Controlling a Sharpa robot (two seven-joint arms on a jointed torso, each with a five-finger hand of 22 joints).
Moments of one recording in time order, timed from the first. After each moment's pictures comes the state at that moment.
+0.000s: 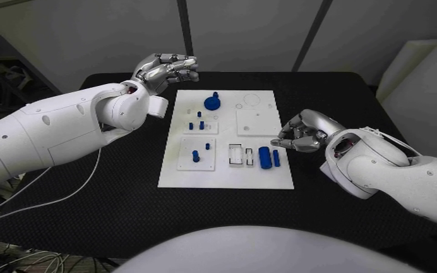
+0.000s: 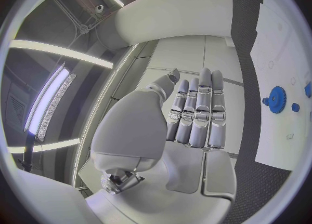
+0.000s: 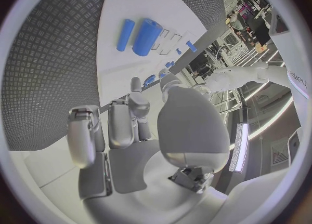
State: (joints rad) left arm 1.14 -0.85 0.02 1.38 0.04 -0.12 0.38; left_hand 1.37 -0.09 0.33 -0.08 0.09 1.07 0.18 0.08 0.11 1.13 0.13 0.09 0.07 1.23 0.07 0.17 0.23 0.19 0.98 0.16 0.22 0.79; right arm 0.97 -1.01 0.02 1.83 -1.40 -0.43 -0.50; right_hand 1.18 -0.19 0.12 0.27 0.13 1.09 0.06 0.15 0.40 1.37 -0.02 1.10 1.08 1.46 -0.09 1.34 1.15 0.01 1.47 0.02 1.57 1.31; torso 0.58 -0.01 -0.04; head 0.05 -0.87
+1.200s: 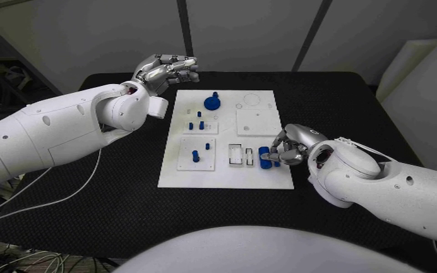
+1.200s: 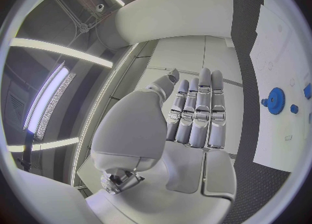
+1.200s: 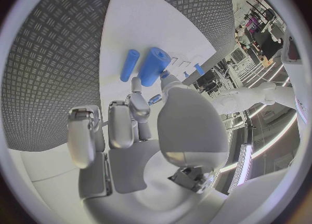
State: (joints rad) left arm 1.14 -0.85 0.02 1.38 0.04 -0.11 0.38; left_hand 1.36 -0.08 0.32 -0.08 0.08 1.07 0.18 0.08 0.11 1.13 0.13 0.09 0.07 1.24 0.07 0.16 0.23 0.19 0.98 0.16 0.22 0.78; right arm 0.92 -0.91 0.02 1.79 -1.55 -0.34 -0.63; right_hand 1.18 -0.19 0.10 0.29 0.14 1.08 0.06 0.15 0.46 1.38 -0.02 1.14 1.14 1.46 -0.09 1.36 1.18 0.01 1.47 0.02 1.57 1.31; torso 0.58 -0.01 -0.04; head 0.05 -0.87
